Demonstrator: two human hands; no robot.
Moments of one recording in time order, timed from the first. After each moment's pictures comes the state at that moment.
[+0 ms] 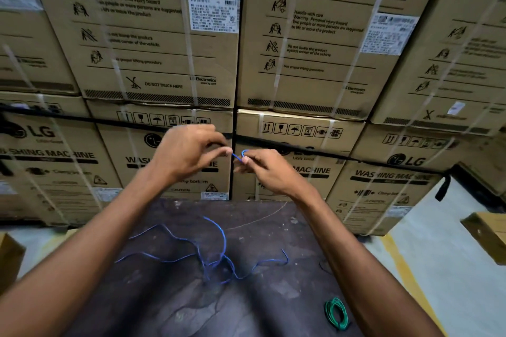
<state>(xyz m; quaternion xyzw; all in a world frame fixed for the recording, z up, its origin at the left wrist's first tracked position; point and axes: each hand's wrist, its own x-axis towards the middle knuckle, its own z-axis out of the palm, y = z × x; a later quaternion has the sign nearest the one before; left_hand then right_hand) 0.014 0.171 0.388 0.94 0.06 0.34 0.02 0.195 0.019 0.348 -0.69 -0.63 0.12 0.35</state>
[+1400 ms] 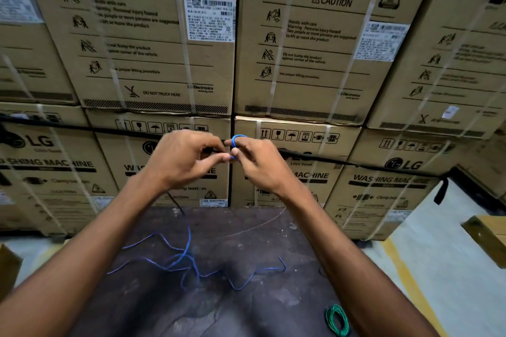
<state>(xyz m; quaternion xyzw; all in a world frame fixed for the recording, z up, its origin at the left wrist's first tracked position) 0.005 0.157 0.405 0.93 0.09 0.35 0.05 0.173 0.024 0.382 -0.69 -0.63 -0.04 0.36</state>
